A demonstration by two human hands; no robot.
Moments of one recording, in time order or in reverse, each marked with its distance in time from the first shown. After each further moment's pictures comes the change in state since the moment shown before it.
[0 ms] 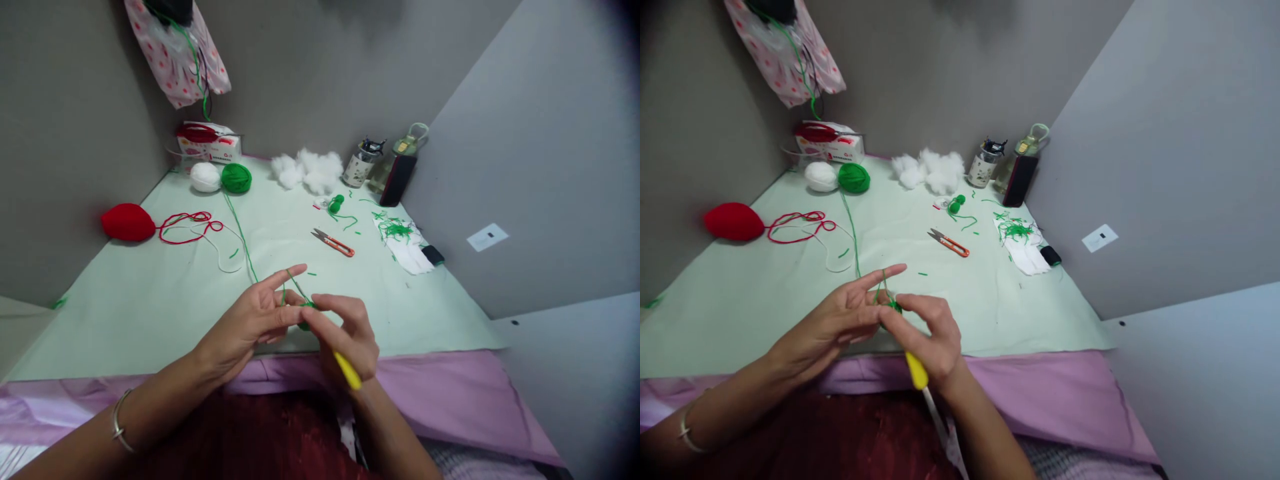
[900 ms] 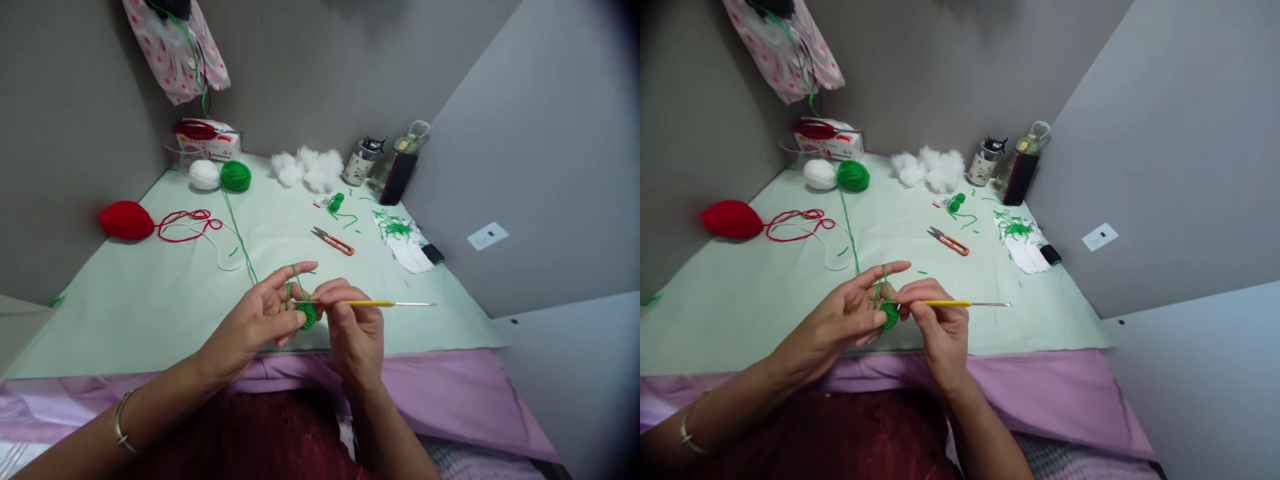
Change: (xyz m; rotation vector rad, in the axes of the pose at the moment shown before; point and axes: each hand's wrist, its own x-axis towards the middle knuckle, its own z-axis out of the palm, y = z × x) left_hand 0.000 -0.007 0.005 -0.013 -0.084 0.121; right_hand 0.017 0.000 0.009 0.824 0.089 0.594
